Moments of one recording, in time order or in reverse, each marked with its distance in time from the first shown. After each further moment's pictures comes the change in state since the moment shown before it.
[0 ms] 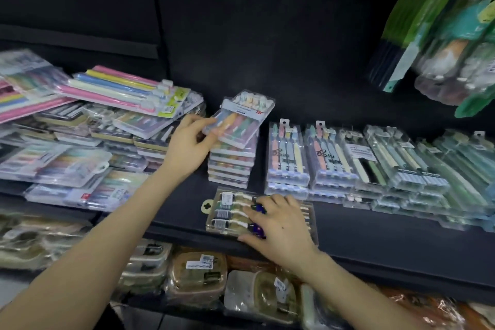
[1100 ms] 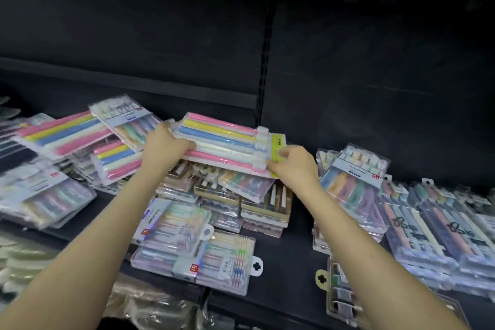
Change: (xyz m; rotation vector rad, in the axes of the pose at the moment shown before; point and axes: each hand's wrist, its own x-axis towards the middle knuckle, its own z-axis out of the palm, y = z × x) left_hand 0.098 -0.154 -0.181 0.025 0.167 -0.510; right_hand 0.284 -0.084 -0.041 0.671 -0.012 0.664
